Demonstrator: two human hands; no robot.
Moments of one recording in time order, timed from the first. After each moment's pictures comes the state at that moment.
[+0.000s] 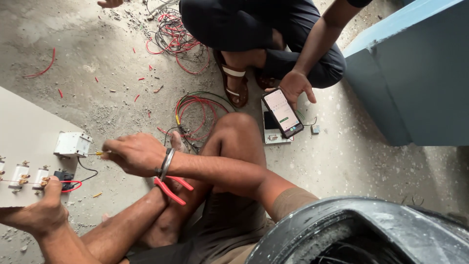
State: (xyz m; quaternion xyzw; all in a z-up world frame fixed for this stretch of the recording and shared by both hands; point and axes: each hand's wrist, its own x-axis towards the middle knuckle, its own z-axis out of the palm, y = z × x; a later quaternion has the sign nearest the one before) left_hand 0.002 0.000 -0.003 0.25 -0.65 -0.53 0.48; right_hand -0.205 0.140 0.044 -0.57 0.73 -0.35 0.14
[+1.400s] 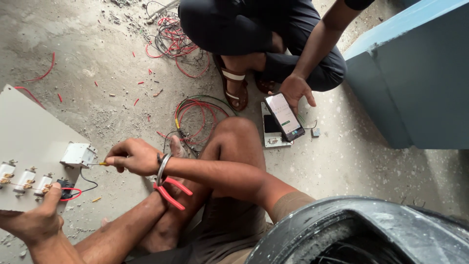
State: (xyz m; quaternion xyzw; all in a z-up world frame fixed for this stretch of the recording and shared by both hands) left_hand 0.025 -0.009 -0.028 0.30 -0.66 -0.55 0.43; right_hand -0.218 0.128 0.027 -0.39 0.67 -0.43 0.46
